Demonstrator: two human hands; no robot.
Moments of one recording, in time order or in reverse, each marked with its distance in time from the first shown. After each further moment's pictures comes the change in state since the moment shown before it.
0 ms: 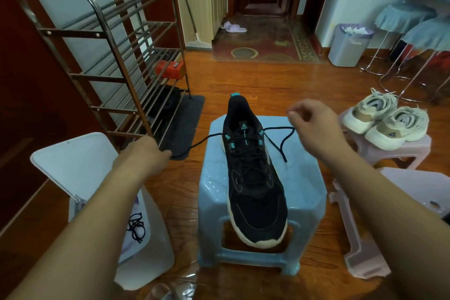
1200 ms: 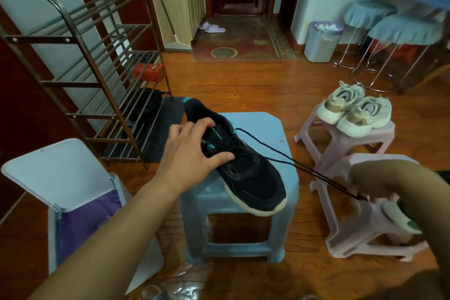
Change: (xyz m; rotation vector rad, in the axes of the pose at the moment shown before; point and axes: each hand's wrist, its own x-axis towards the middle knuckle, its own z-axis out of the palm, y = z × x) left_hand -0.058 0.075 0.051 -0.139 0.187 0.711; right_hand -0.076 0.057 -0.113 -0.937 -0.982 0.231
